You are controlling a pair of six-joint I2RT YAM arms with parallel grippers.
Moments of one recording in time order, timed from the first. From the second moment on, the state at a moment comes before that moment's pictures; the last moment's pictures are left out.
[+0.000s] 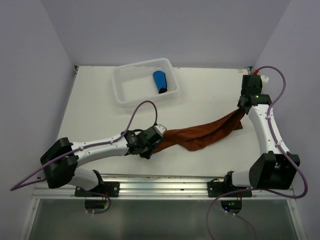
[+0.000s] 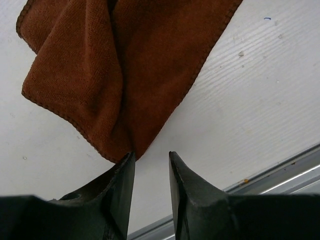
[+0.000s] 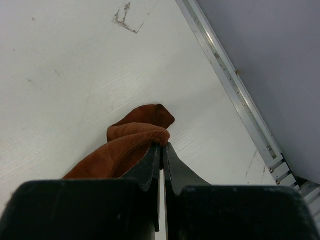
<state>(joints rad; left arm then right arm) -1.01 1.38 0.84 -0.59 -0.21 -0.38 -0.06 1.35 1.24 -0.73 0.49 0.30</state>
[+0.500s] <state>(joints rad) -1.02 1.59 0.87 -0.60 -0.28 -0.30 -0.06 1.35 1.23 -0.73 0.48 0.29</state>
